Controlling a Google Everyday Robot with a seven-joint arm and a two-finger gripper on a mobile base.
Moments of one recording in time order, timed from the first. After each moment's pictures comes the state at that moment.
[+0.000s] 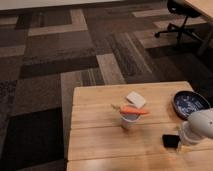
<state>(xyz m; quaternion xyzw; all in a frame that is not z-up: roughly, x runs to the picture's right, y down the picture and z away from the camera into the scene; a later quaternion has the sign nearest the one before) 0.352 0.270 0.709 -0.30 0.01 0.07 0.95</state>
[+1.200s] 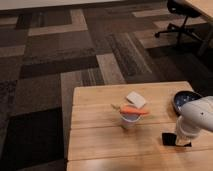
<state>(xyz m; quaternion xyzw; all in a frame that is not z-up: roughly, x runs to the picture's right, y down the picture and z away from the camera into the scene) 0.348 0.229 0.687 -0.32 0.08 0.07 0.94</state>
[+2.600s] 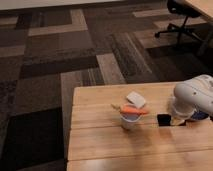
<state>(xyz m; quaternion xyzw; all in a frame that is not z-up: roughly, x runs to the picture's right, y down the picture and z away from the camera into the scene) 0.329 0.149 0.701 -0.28 0.07 0.04 0.96</state>
